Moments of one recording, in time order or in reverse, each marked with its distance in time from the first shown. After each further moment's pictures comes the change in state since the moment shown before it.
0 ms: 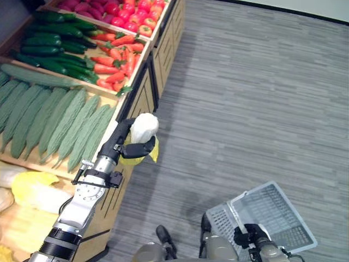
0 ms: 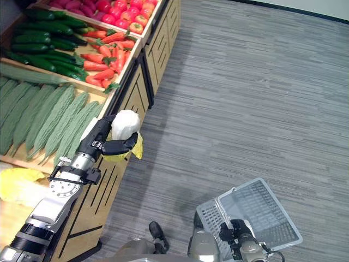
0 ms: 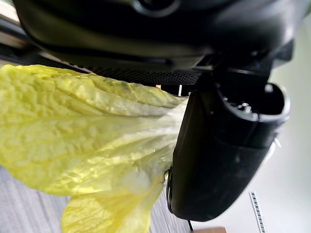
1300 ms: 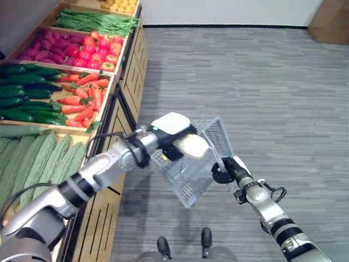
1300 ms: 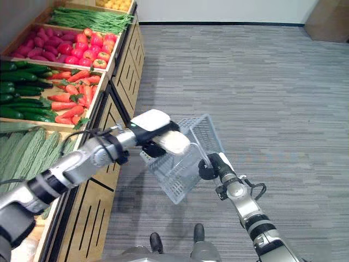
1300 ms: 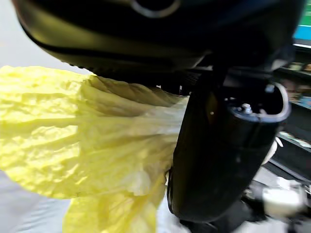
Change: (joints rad) left arm -0.604 0.025 -0.669 0.150 0.600 0.024 -0.212; right arm -0.191 -0.114 0.204 -0.660 -0.023 0.121 0.042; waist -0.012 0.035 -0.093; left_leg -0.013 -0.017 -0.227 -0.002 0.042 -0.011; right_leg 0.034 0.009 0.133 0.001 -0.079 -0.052
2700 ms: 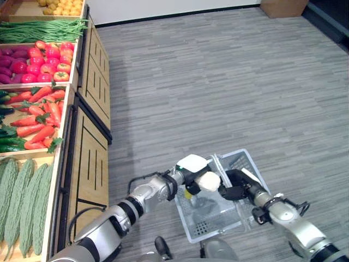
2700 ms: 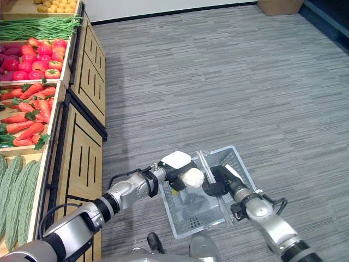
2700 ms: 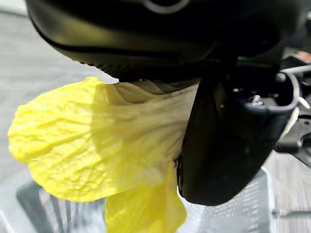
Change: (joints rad) left arm 0.094 -0.232 -0.021 0.329 0.375 -0.105 0.131; right arm 0.255 -0.420 0.014 -0.573 0.362 0.110 0.088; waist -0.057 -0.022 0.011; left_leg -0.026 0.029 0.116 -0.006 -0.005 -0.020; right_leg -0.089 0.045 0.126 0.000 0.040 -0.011
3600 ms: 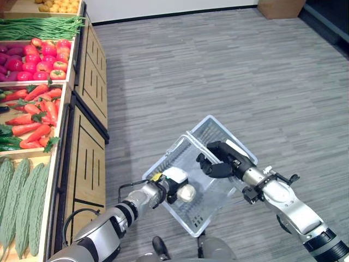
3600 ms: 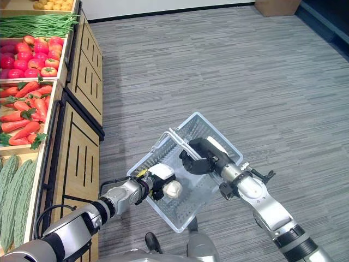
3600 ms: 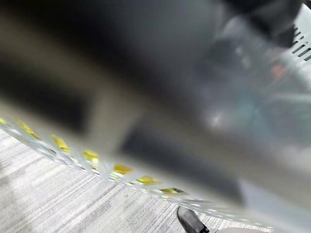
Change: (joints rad) left arm 0.036 -0.172 -0.036 0.483 0.086 0.082 0.004; right arm -0.069 0.090 -0.023 -0.124 -0.039 -0.062 0.062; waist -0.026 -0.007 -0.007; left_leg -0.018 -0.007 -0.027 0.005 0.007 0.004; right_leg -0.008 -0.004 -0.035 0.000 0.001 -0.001
